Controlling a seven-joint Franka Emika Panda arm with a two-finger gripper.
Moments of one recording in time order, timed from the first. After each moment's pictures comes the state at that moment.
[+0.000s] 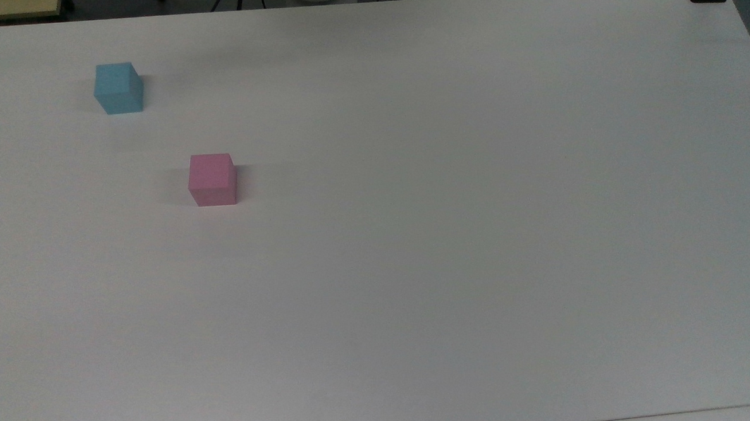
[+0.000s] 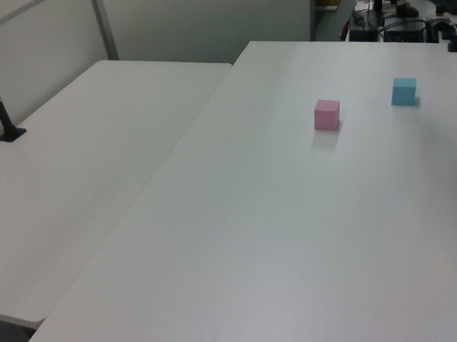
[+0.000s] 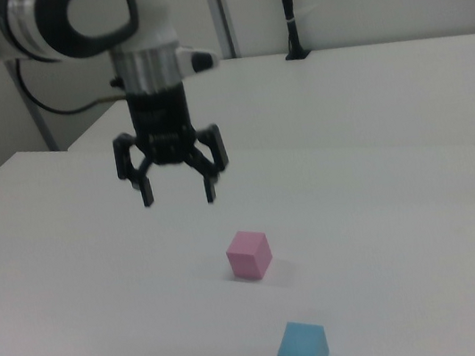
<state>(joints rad) -0.14 -0.05 -0.17 -1.66 -0.10 1.42 -0.62</state>
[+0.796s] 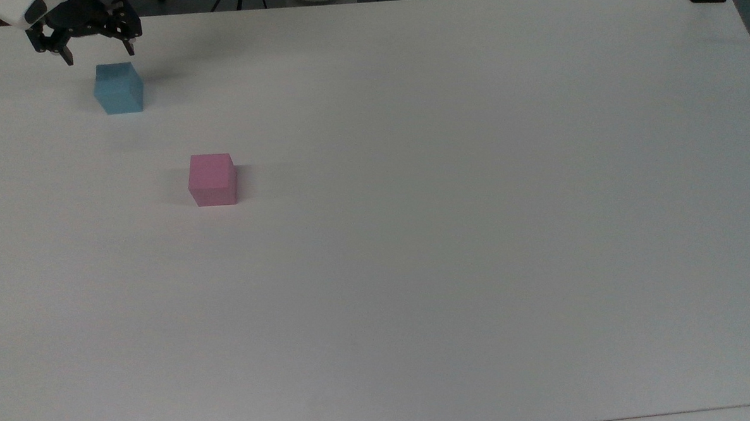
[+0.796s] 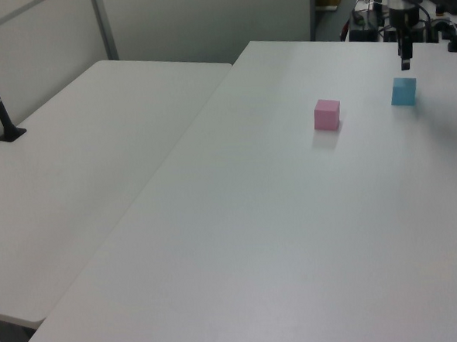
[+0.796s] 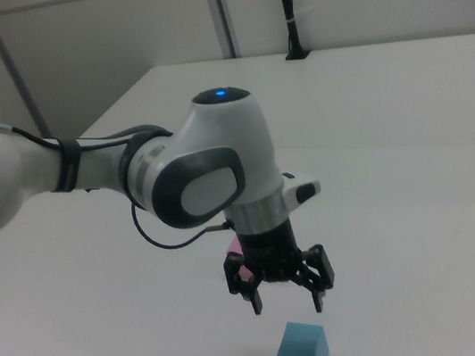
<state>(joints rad) -0.23 0.03 -0.33 -2.08 -0.12 2.08 -0.74</state>
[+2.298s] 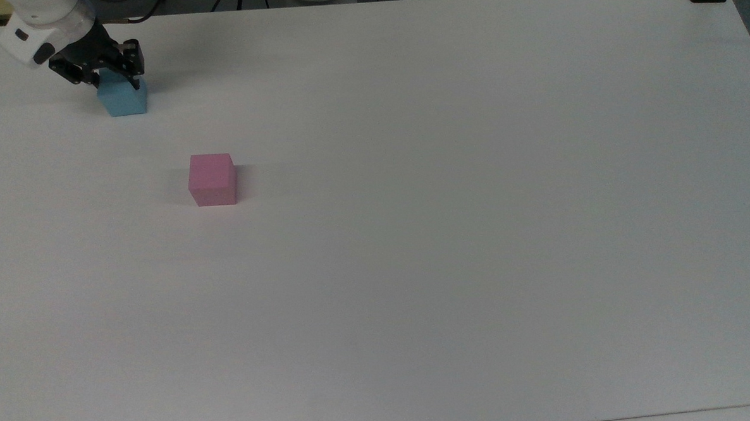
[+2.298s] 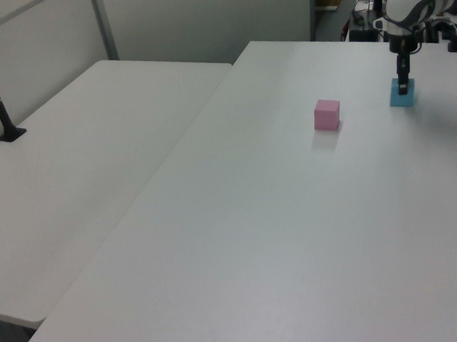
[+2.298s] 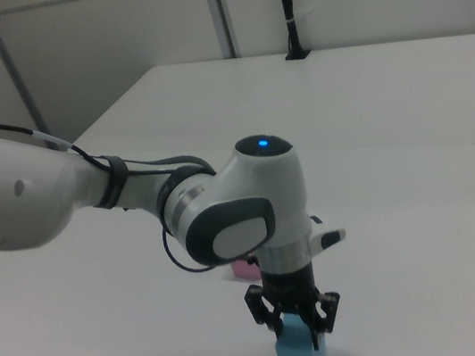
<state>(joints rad) -0.26 0.17 -0.34 -2.09 0.02 2.17 -0.74</state>
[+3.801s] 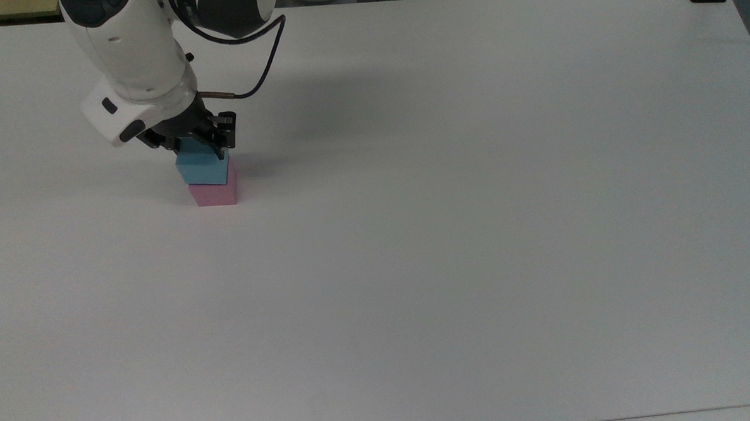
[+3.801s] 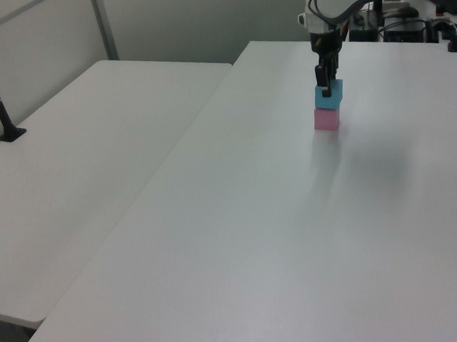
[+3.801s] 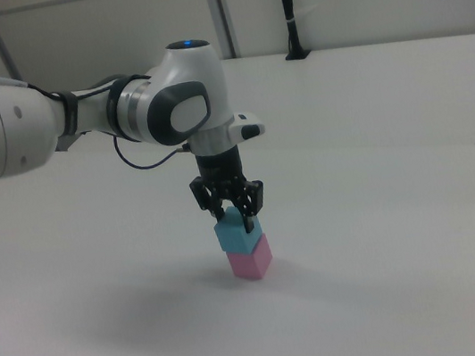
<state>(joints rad) 0.02 0.36 -0.25 -1.65 0.05 1.92 -0.23</state>
